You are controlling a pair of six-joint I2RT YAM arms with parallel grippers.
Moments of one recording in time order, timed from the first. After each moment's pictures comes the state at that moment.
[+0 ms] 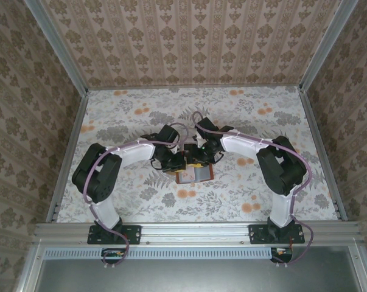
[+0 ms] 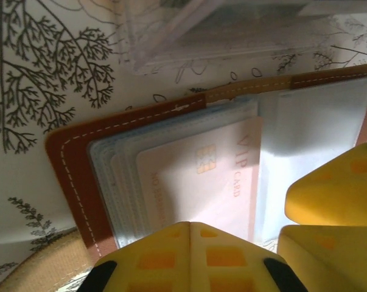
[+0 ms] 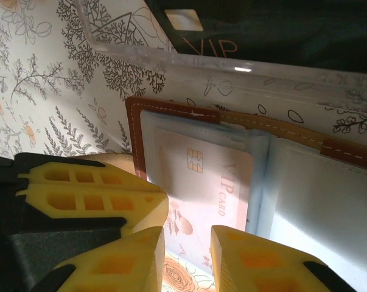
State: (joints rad) left arm -0.66 1.77 1.04 -0.51 0.46 -0.65; right arm 0.59 1.89 1.26 -0.59 -0.47 0.66
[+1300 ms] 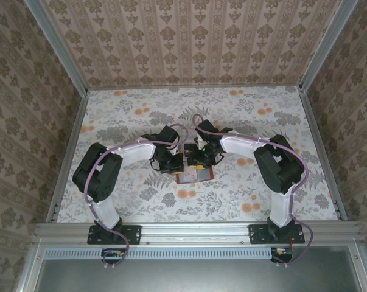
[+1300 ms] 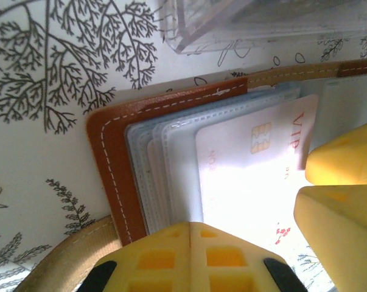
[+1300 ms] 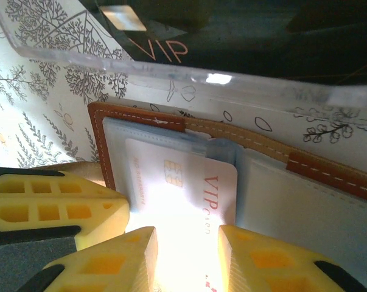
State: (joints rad) left arm -0.66 1.77 1.05 -0.57 0.42 -0.63; right arm 0.58 1.91 1.23 -0.57 -0.45 0.65
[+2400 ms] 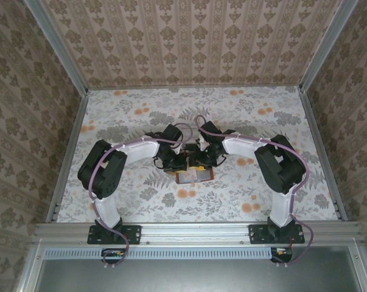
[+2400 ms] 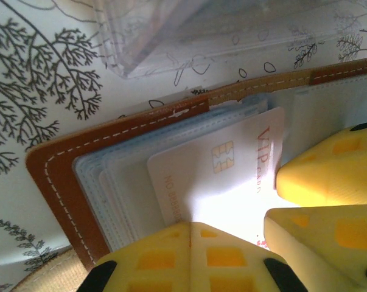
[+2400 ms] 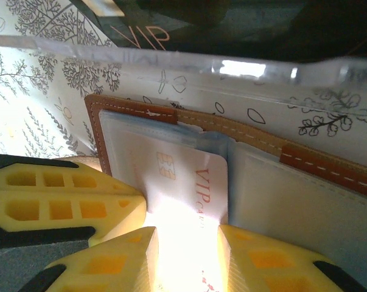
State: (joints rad) left arm -0.67 1.83 1.10 -0.58 0.44 -0.59; right arm 0.56 1.90 1.18 -0.51 -0.52 0.66
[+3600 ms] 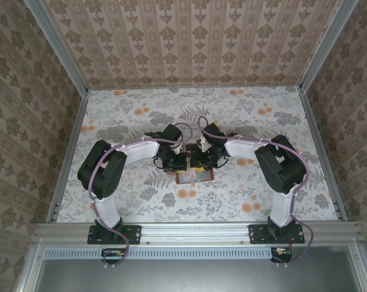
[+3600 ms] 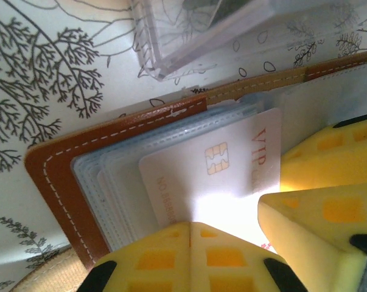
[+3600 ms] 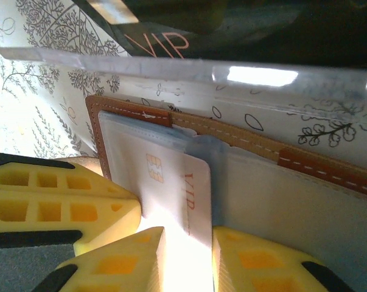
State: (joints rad) left arm -0.67 1.83 1.10 -0.58 0.44 -0.59; right arm 0.55 1.89 1.11 -0.40 -0.56 0.66
